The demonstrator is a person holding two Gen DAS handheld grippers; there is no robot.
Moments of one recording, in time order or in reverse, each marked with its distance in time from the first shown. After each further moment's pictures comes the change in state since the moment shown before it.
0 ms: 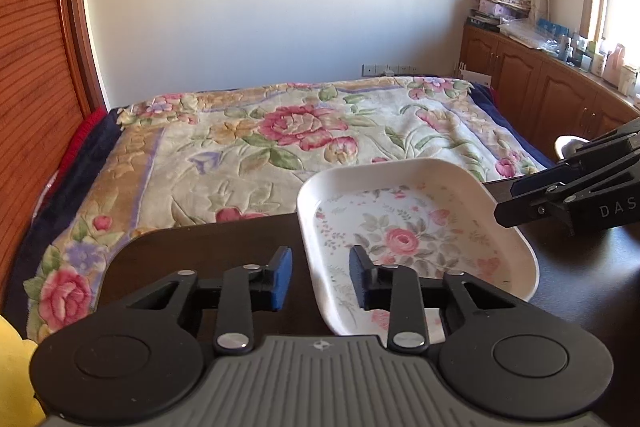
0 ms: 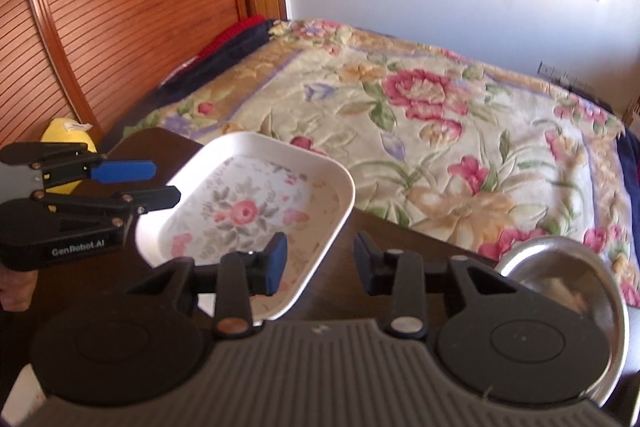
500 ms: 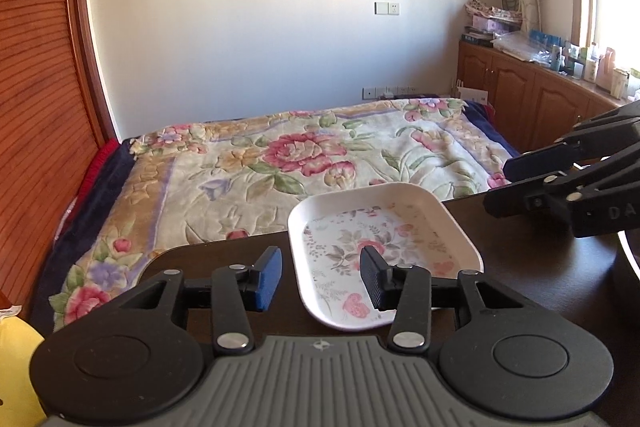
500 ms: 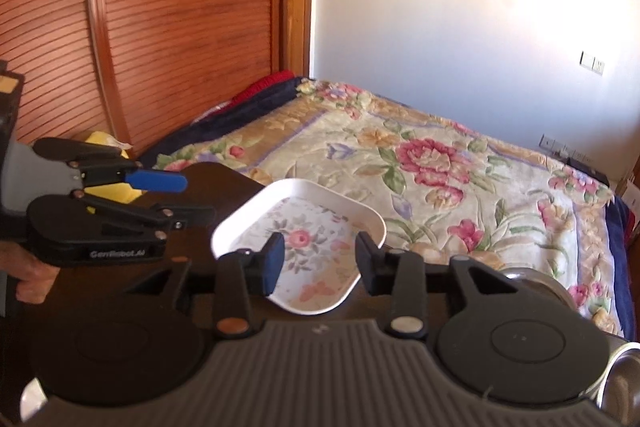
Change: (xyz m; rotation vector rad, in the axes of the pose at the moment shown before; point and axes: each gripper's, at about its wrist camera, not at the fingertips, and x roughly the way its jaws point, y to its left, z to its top) left arm -0.054 -0.020 0.002 0.036 -0.070 0.029; right arm -0.067 0.036 -0.012 -0.130 -0.178 -0.002
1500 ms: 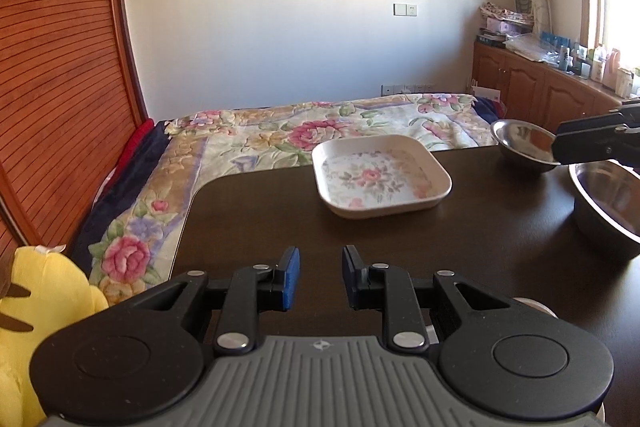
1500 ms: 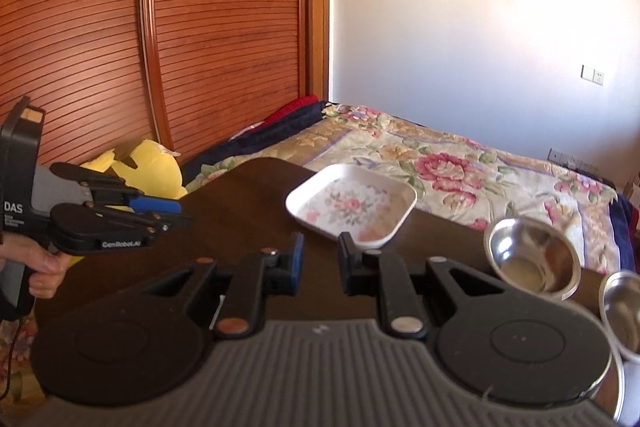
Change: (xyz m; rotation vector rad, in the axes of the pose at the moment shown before) left arm -0.102 -0.009 -0.066 -0.029 -0.007 0.066; right arm -0.087 0.038 -0.055 -0.009 -0.114 0.055
